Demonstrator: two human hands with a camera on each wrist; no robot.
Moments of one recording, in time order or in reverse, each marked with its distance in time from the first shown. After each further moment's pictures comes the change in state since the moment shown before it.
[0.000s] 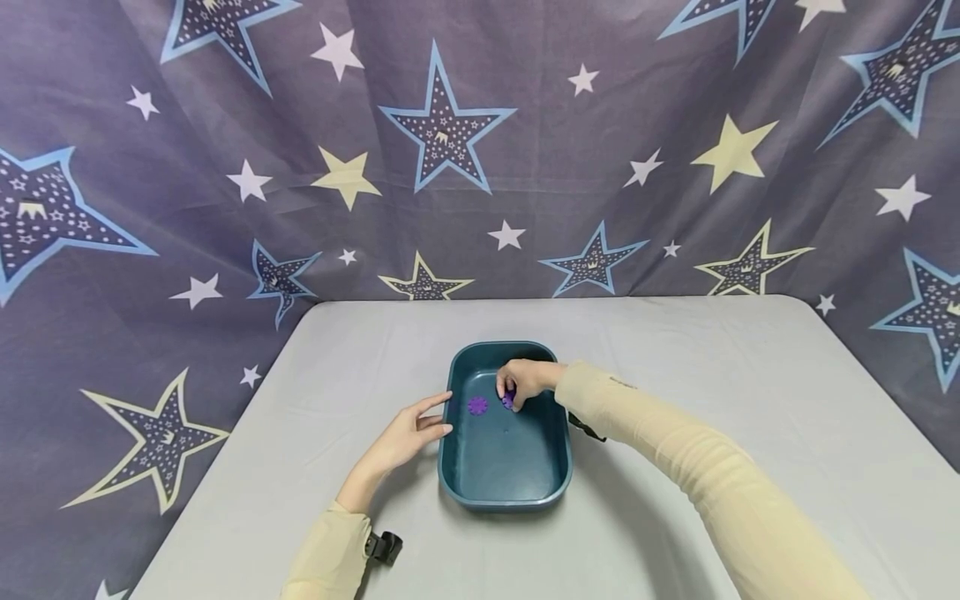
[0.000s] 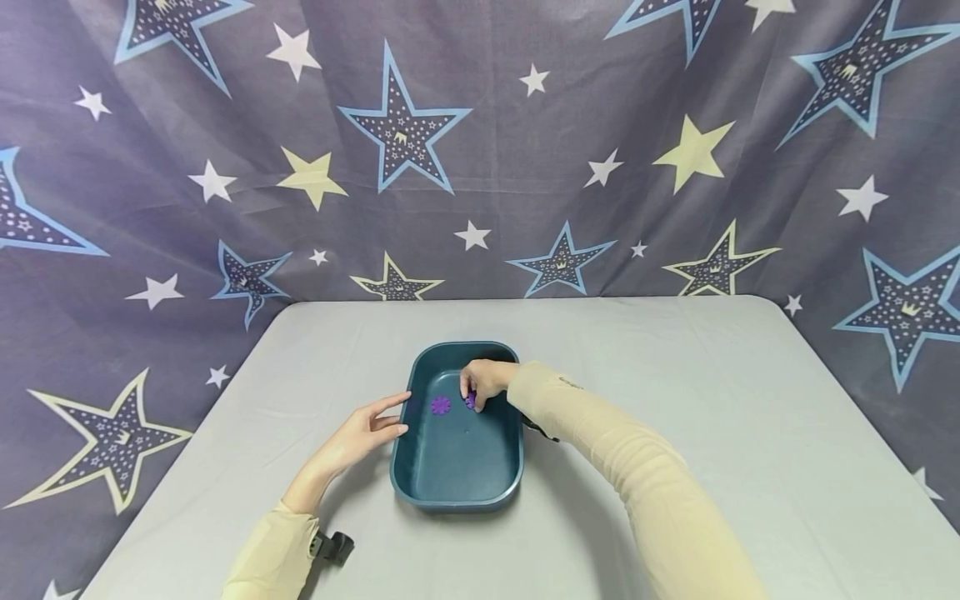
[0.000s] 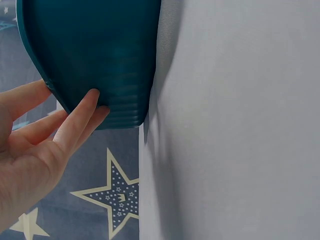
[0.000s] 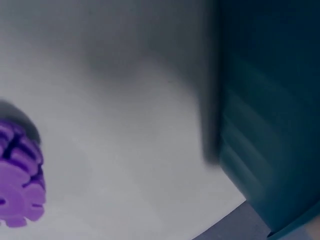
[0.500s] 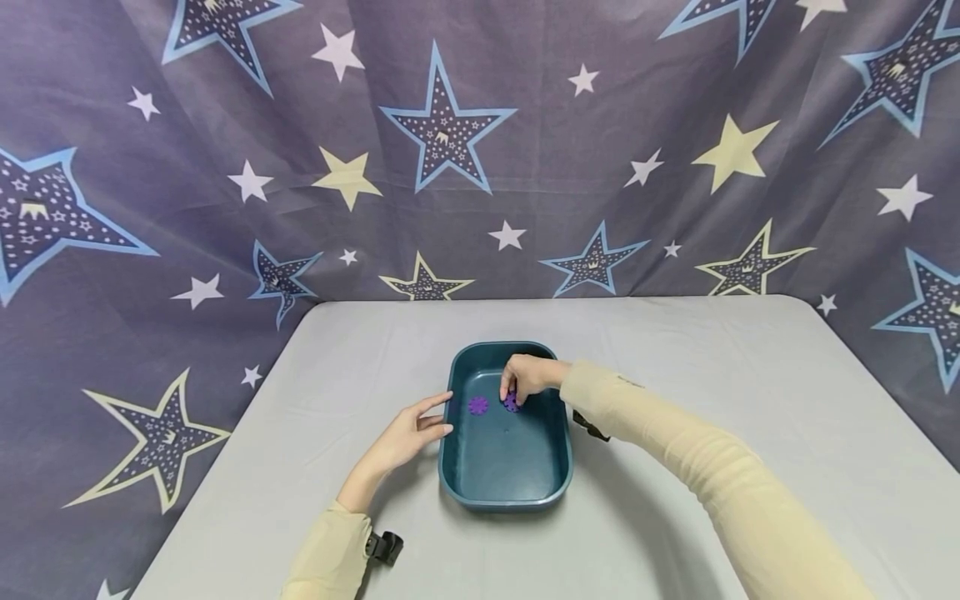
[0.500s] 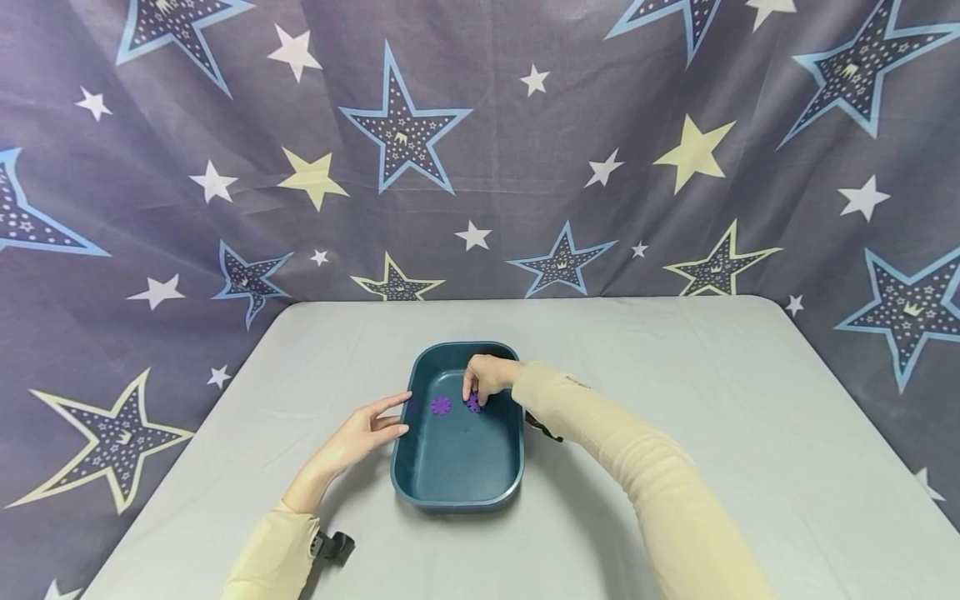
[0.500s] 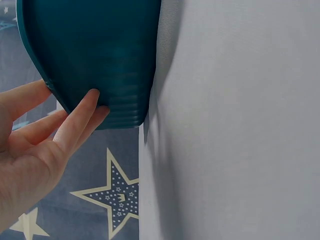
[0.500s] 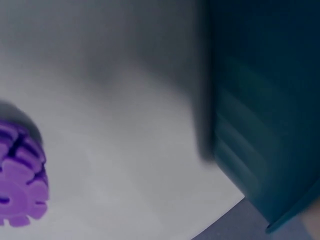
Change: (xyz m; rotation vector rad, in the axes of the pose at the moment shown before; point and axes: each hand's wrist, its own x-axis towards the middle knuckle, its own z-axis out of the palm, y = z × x) left_hand 0.007 -0.024 -0.002 -0.006 -0.007 0.023; right_hand -0.025 -0.027 -0.006 -0.019 0.111 -0.061
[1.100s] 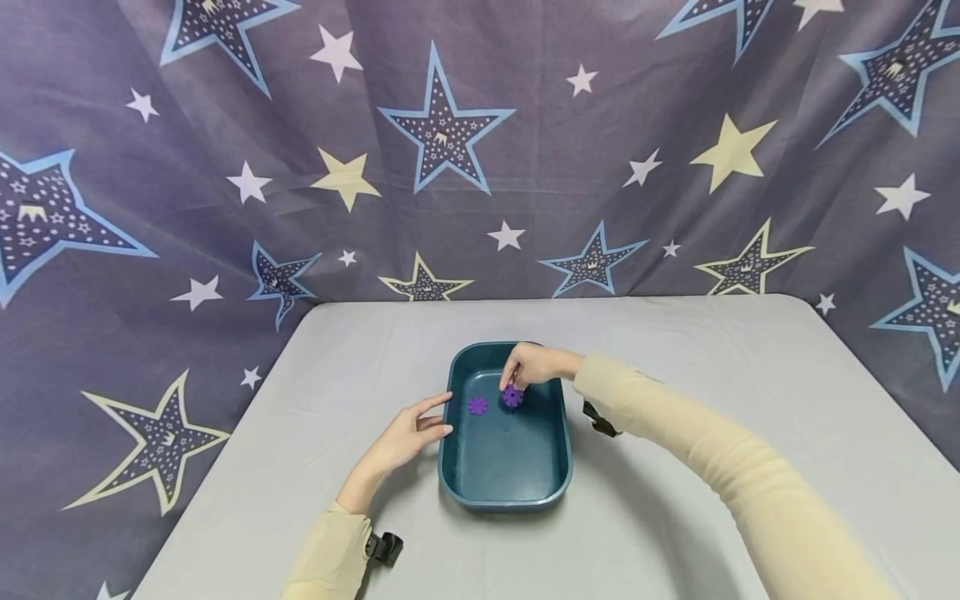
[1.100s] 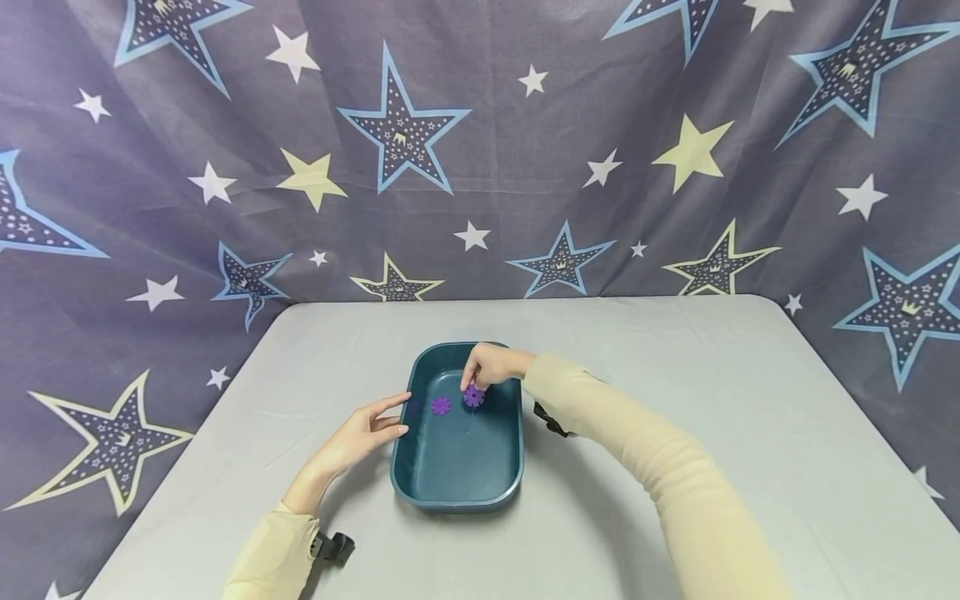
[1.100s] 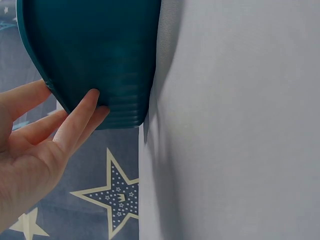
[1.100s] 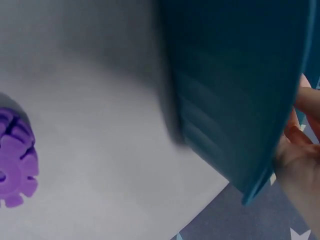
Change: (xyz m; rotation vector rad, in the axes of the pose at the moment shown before) left_hand 0.000 0.002 0.001 -0.001 0.003 -0.019; right_hand -0.024 -0.020 -0.027 0.167 0.019 -0.074
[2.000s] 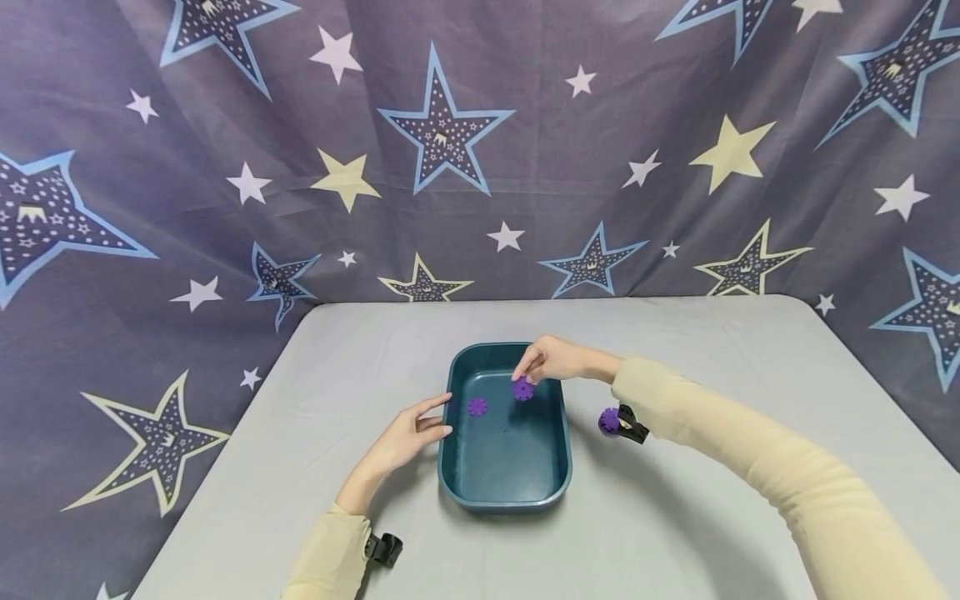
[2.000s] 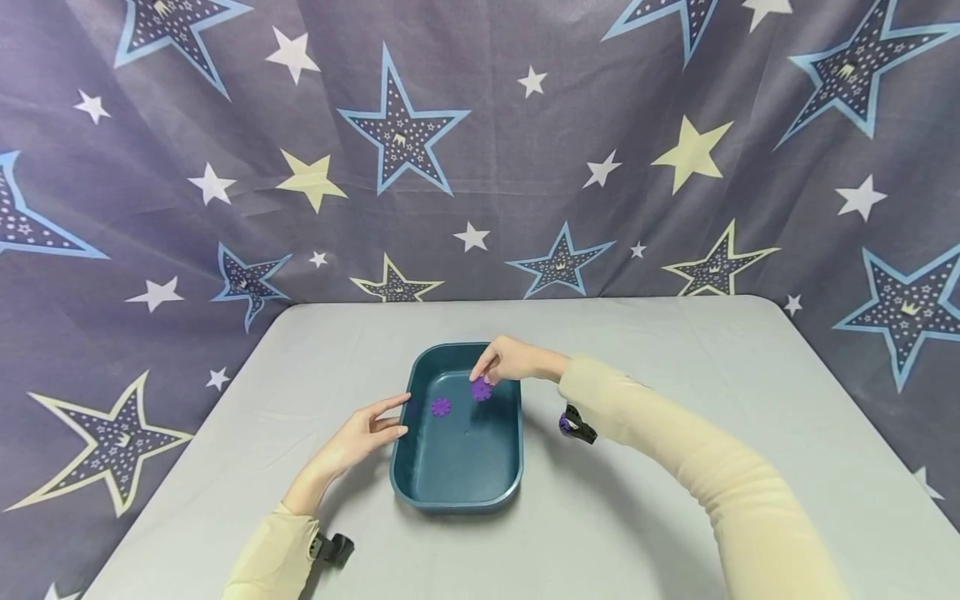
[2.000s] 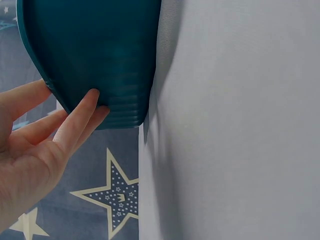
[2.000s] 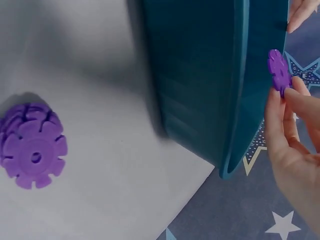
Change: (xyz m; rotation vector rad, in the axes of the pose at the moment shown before) left_hand 0.001 -0.002 0.000 0.008 -0.002 0.012; right_hand -0.033 0.002 -0.015 0.242 0.089 0.010
